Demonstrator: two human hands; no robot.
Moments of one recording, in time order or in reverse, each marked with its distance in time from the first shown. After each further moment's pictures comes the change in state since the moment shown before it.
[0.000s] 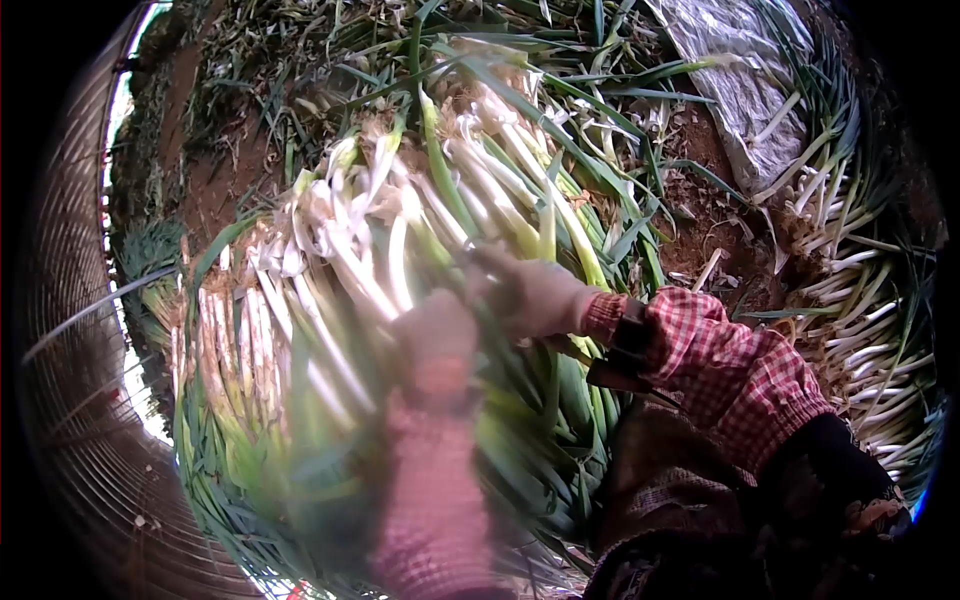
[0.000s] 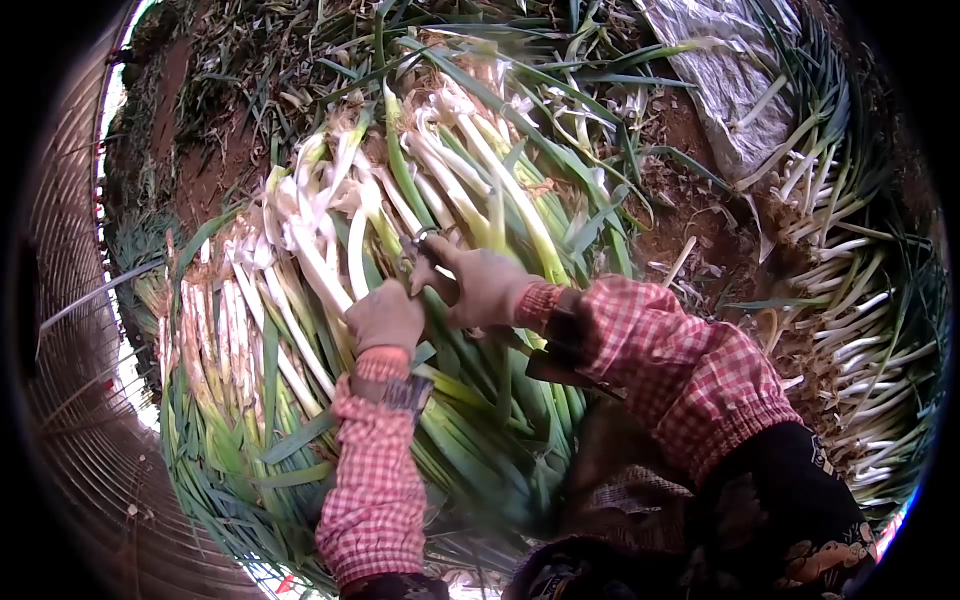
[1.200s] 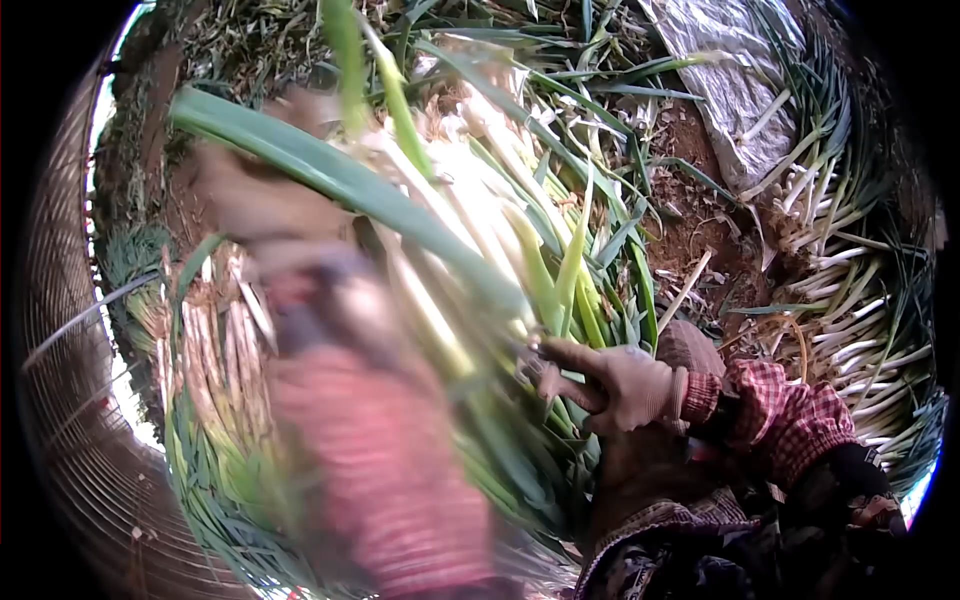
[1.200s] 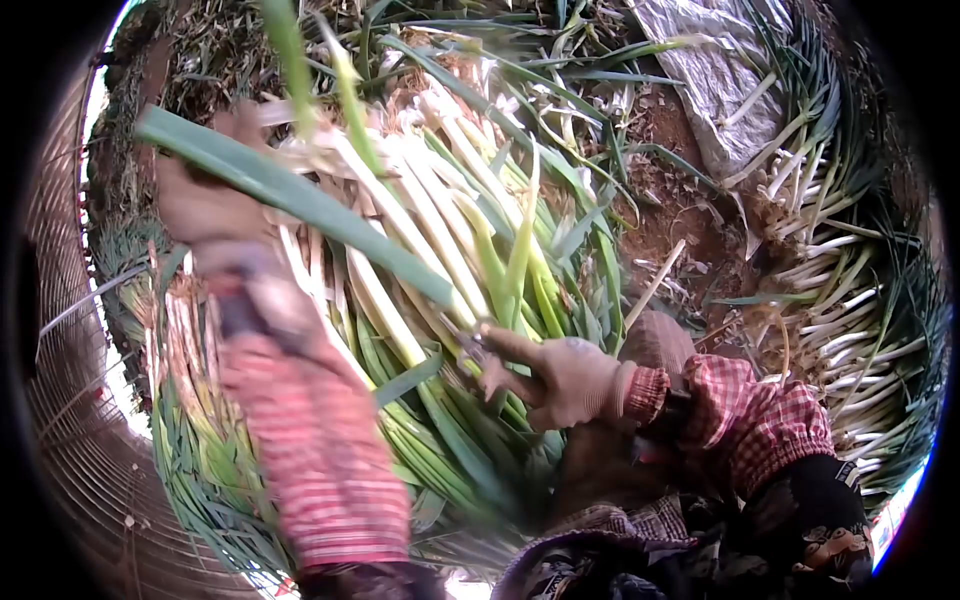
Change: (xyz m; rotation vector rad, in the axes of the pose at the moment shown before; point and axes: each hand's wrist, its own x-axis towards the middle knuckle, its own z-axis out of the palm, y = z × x) left_hand 0.082 0.002 -0.180 -2.105 0.609 0.380; right_hand -0.133 -0.001 -0.019 0.038 -0.189 0.093
